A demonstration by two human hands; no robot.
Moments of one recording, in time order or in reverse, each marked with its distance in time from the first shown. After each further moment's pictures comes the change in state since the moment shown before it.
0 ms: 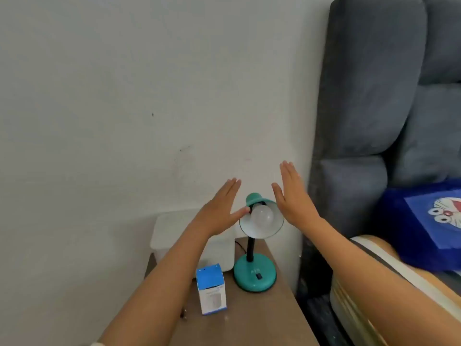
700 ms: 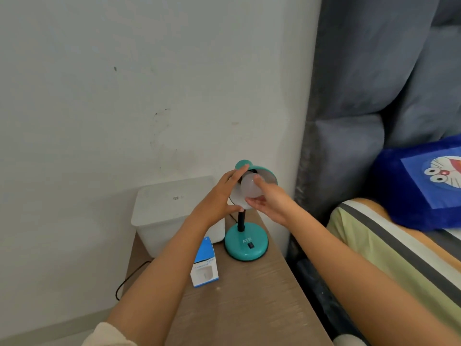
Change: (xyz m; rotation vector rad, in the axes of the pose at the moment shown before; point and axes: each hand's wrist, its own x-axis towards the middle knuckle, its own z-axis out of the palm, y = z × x) left_hand 0.011 -0.029 0.073 -0.275 -0.020 0.154; right_hand -0.019 0.012 0.061 1.221 -0.239 0.822
